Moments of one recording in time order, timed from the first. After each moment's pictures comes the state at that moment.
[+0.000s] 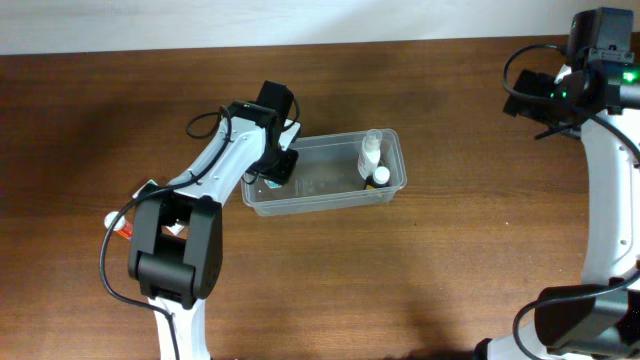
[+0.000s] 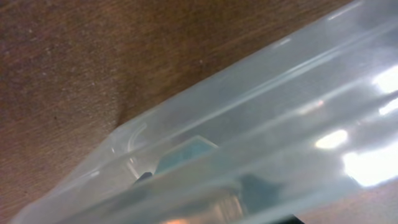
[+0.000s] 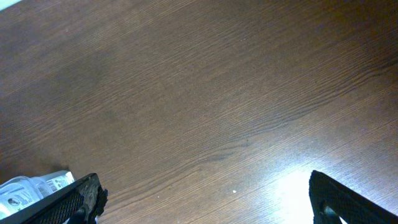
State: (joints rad) left arm -0.34 2.12 1.64 -0.96 -0.01 0.06; right arm -0.19 1.72 1.88 -1.23 0.14 0.27
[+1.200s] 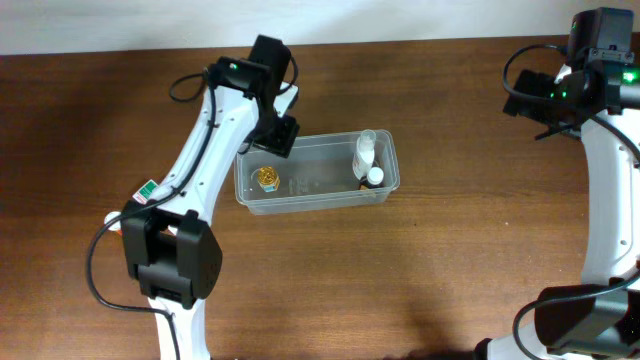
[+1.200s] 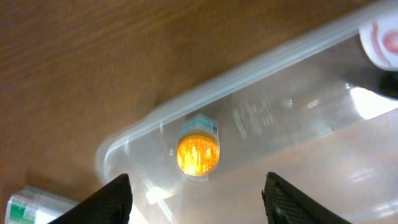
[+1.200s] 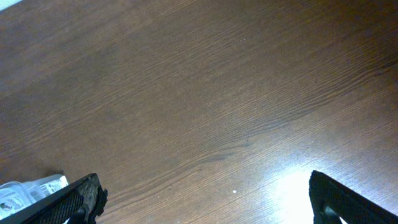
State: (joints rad) left arm -0.34 2.12 2.05 -1.33 -0.03 0.06; right arm -0.19 1.72 1.88 -1.23 0.14 0.27
